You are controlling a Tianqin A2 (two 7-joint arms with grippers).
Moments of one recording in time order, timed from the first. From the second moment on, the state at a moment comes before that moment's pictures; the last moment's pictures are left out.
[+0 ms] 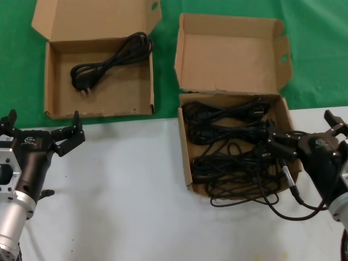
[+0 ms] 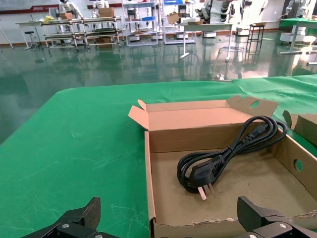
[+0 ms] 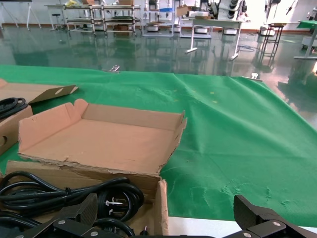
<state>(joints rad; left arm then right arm) 0.00 -0.30 1.60 -1.60 -1.80 0.00 0.00 0.03 0.30 -1.61 1.59 1.78 -0.02 -0.02</state>
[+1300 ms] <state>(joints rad) 0.00 -0.30 1.60 -1.60 -1.80 0.00 0.00 0.03 0.30 -1.61 1.59 1.78 -0.02 -0.02</state>
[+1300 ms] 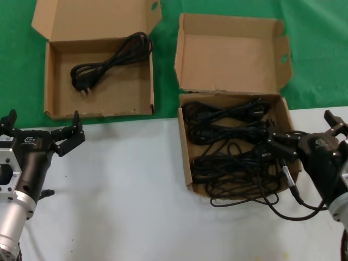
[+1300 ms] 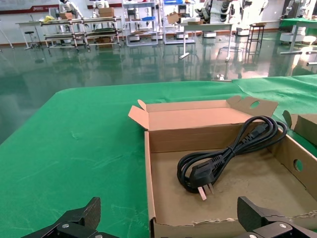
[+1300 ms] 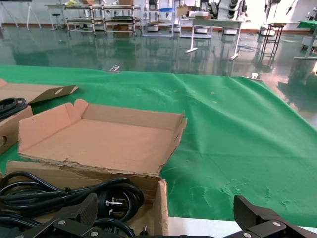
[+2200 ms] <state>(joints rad) 0.00 -0.30 1.60 -1.60 -1.80 0.00 0.00 0.03 0.30 -1.61 1.59 1.78 -0.02 -0.02</state>
